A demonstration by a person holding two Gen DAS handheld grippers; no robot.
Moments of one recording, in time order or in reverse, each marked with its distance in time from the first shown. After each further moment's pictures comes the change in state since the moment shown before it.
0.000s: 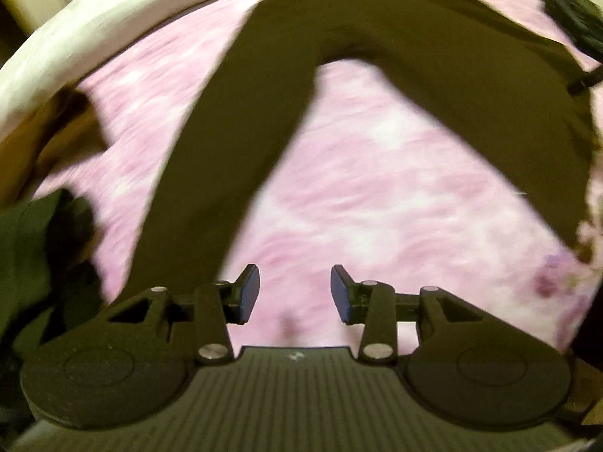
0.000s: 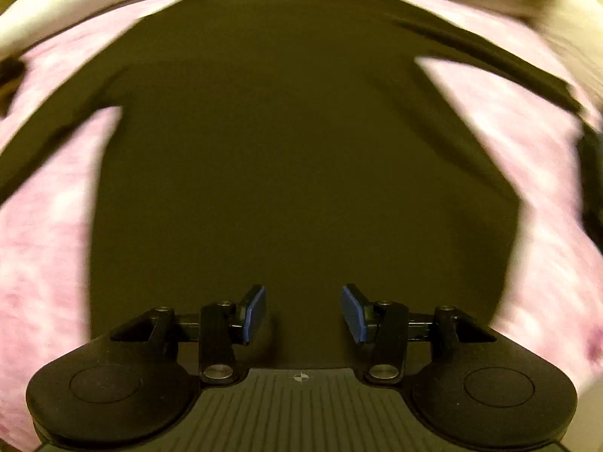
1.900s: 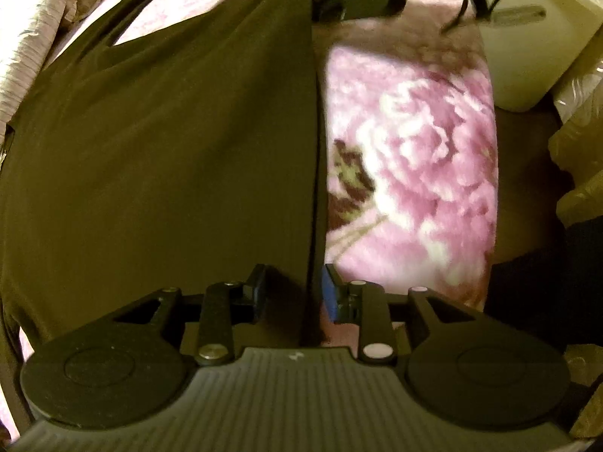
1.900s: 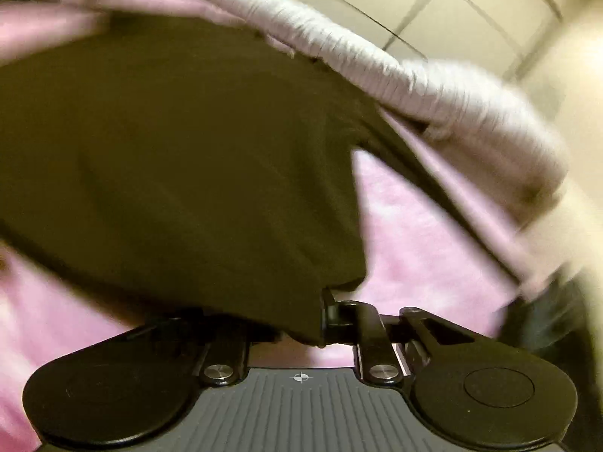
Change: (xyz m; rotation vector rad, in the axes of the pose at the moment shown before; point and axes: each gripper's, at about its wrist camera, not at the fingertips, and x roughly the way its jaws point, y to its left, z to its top) left arm 0.079 -0.383 0.112 0.611 -0.012 -0.165; right arm 0.049 -0.166 -0.089 -0.757 -0.548 -0.193
